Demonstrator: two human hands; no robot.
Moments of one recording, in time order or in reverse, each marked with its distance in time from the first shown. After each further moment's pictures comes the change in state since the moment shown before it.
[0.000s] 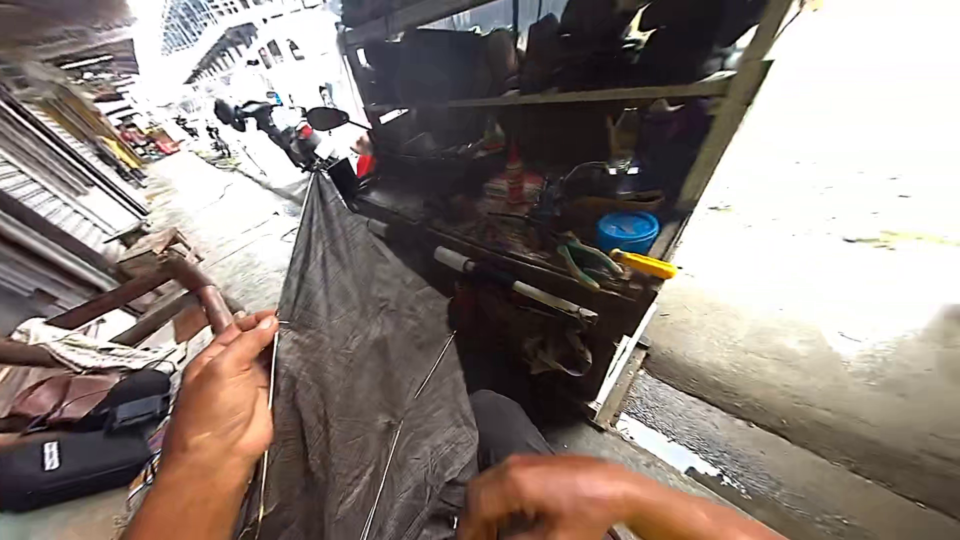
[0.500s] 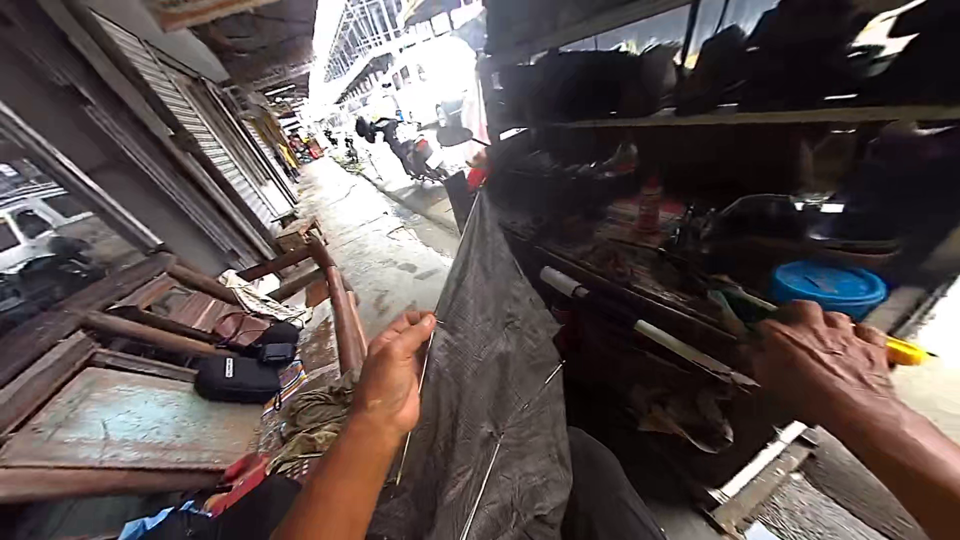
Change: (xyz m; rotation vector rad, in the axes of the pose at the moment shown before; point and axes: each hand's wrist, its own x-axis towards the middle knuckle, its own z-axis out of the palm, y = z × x) left_hand -0.010 0.009 0.007 -0.161 -0.021 -0.174; right_hand -0.066 0.062 -0.193 -1.129 0.860 0.865
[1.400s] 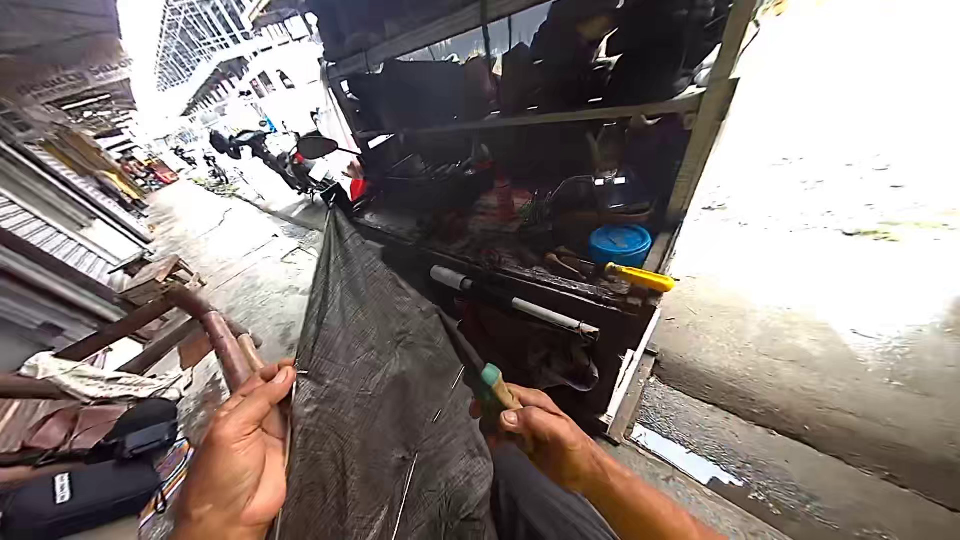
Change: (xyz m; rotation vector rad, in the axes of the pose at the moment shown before) left_hand -0.004 -0.008 -0.003 0.079 -0.105 0.096; right_hand -0.112 -0.141 0.028 1.843 -0.439 -0.207
